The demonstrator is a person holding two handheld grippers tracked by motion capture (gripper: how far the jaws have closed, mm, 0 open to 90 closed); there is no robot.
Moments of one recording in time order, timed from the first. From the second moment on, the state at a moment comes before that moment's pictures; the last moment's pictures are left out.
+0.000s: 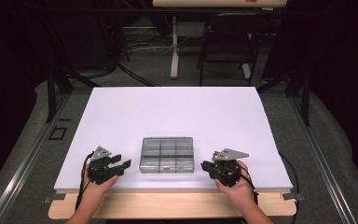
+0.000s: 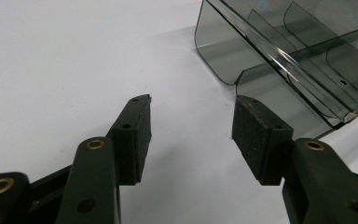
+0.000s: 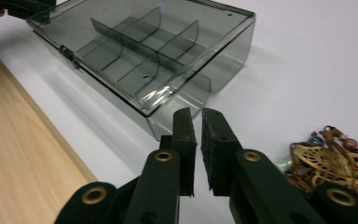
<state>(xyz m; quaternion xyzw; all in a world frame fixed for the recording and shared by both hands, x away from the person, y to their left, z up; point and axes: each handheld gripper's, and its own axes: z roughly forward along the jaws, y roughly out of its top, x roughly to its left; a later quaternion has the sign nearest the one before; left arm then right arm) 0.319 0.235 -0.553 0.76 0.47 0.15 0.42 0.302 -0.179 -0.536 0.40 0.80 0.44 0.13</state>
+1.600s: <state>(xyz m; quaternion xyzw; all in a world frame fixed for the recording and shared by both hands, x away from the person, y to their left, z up) 0.310 0.222 -0.546 0.78 0.44 0.14 0.43 0.297 -0.161 -0.536 0.37 0.81 0.44 0.11</state>
